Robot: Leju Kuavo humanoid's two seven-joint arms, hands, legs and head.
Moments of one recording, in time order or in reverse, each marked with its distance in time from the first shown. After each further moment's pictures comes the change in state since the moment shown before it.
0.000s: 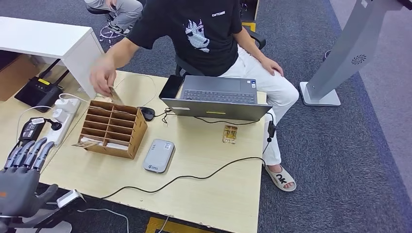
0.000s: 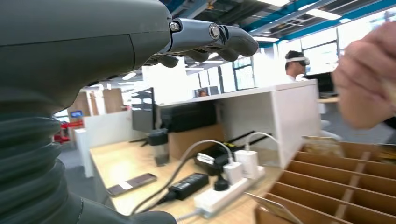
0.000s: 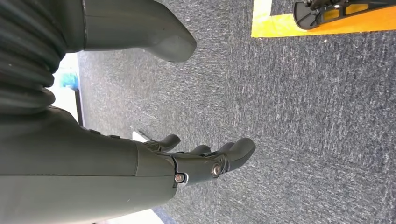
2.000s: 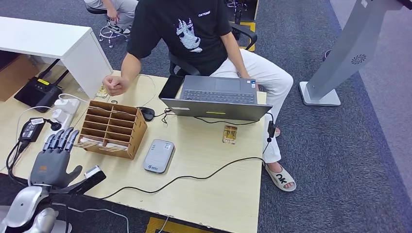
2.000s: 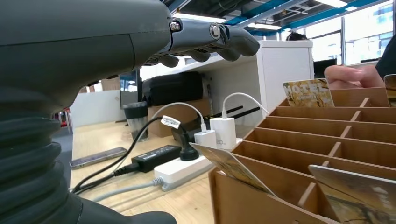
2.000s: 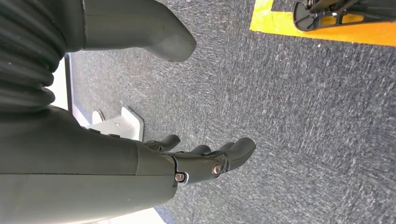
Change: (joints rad) left arm -0.415 -0.117 -0.115 0.647 -0.062 0.219 -0.172; right arm -0.016 0.009 -0.009 0.000 0.159 0.047 -0.011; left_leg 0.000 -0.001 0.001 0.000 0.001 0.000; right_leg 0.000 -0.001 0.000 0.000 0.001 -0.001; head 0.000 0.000
